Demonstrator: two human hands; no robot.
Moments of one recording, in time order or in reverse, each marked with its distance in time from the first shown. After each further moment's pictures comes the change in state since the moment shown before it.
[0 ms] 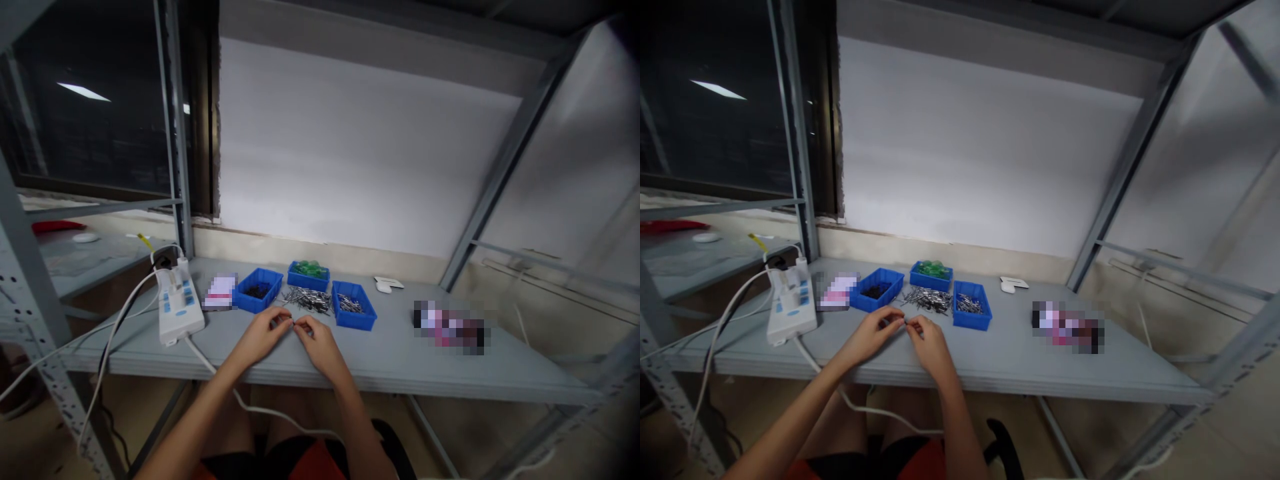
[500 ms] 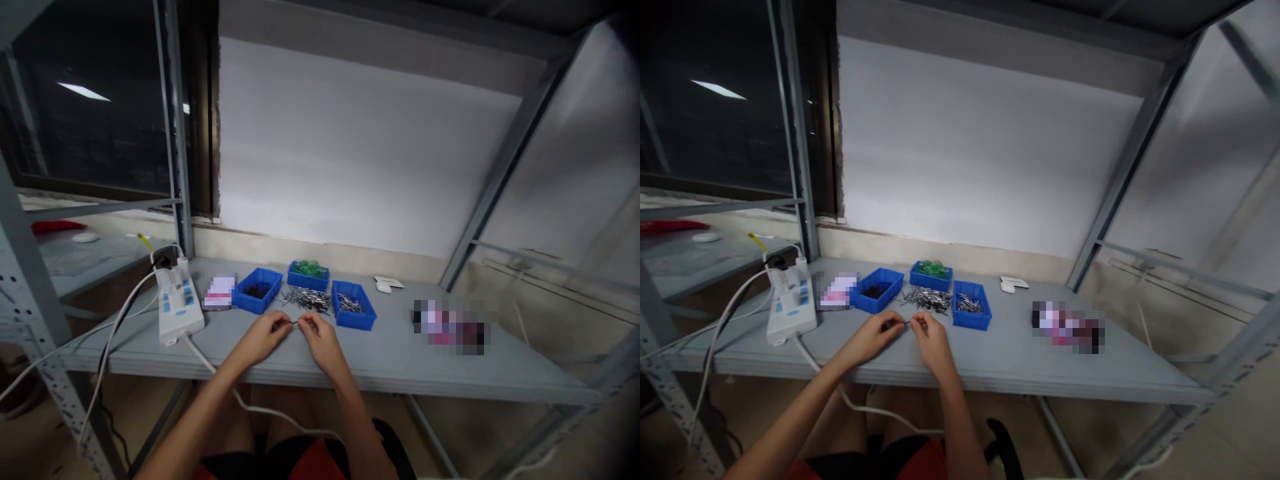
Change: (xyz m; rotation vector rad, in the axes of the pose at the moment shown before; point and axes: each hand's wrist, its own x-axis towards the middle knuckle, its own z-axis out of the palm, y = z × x) left_hand -0.001 0.003 -0.001 0.065 -0.138 0.010; right_hand 0.002 -0.007 -0.005 0.063 0.096 0.029
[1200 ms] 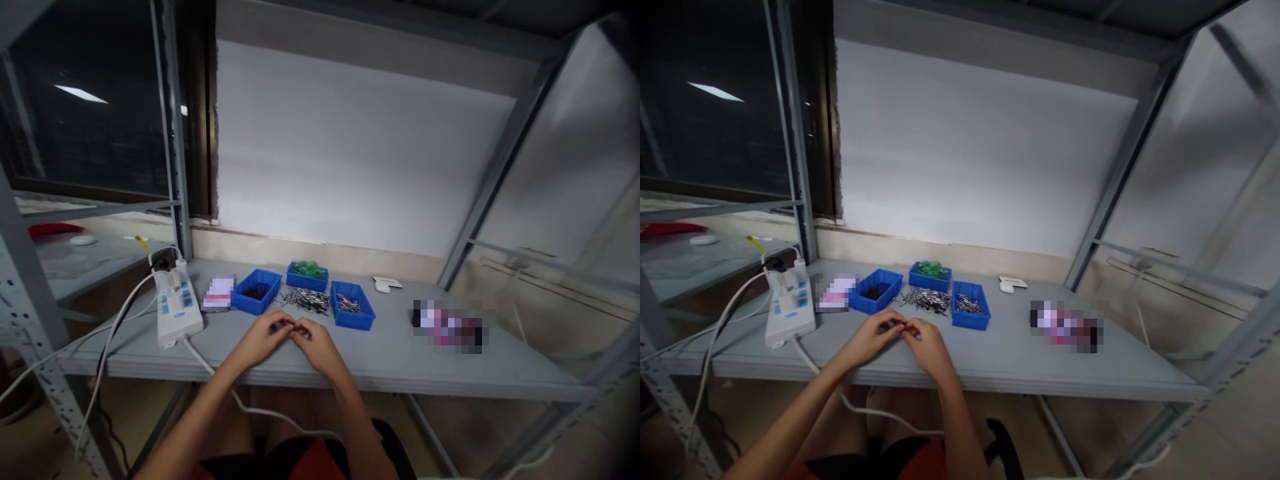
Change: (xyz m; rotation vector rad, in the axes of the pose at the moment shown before) left_hand 0.000 0.006 -0.003 -0.097 0.025 0.065; right_hand -0.003 0.001 0.004 0.065 -0.117 -0.054
